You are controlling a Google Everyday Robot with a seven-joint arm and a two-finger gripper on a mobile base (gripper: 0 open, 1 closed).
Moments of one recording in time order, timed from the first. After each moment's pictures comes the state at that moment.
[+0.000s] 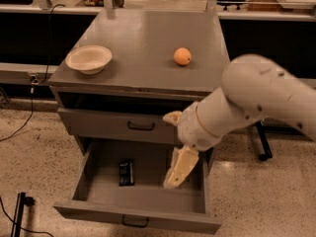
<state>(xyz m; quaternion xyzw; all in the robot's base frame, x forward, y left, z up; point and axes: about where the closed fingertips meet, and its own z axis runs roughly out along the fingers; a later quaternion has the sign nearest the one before) 0.441 -0.026 0.795 -0.67 0.68 0.18 0.25</state>
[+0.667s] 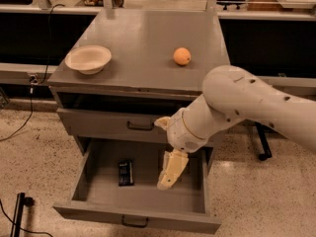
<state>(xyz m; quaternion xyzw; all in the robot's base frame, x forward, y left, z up) 0.450 -0.008 0.759 -0.69 0.66 0.17 0.24</state>
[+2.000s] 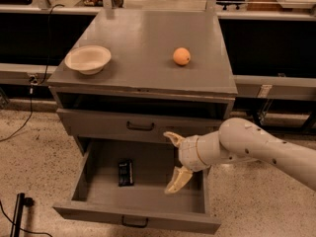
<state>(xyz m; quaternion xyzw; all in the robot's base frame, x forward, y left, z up) 0.494 -0.031 0.643 -0.67 0.62 0.17 0.37</state>
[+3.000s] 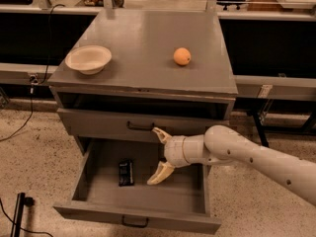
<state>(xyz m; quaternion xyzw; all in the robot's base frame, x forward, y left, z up) 0.543 0.021 0.611 -0.65 0.58 0.20 0.45</state>
